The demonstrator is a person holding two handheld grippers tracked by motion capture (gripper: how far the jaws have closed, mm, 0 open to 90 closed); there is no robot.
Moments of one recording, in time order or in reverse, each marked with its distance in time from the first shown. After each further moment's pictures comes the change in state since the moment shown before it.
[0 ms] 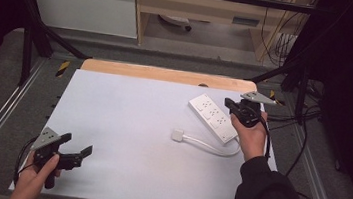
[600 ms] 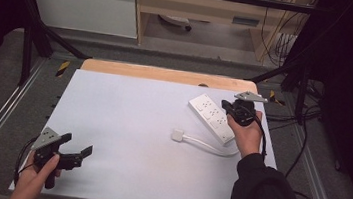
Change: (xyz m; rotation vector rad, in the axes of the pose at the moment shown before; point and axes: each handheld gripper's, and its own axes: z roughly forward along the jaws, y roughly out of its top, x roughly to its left) left arm 0.000 0.000 0.000 0.005 -0.003 -0.001; right arm -0.002 -0.008 0.021 0.074 -0.015 -0.037
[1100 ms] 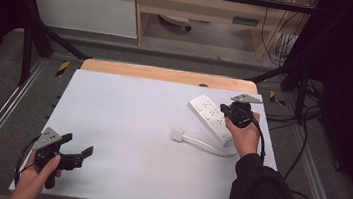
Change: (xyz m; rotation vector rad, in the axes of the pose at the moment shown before) left arm -0.001 0.000 0.001 0.002 0.002 0.012; right arm -0.001 -0.011 0.012 0.065 -0.012 -0.016
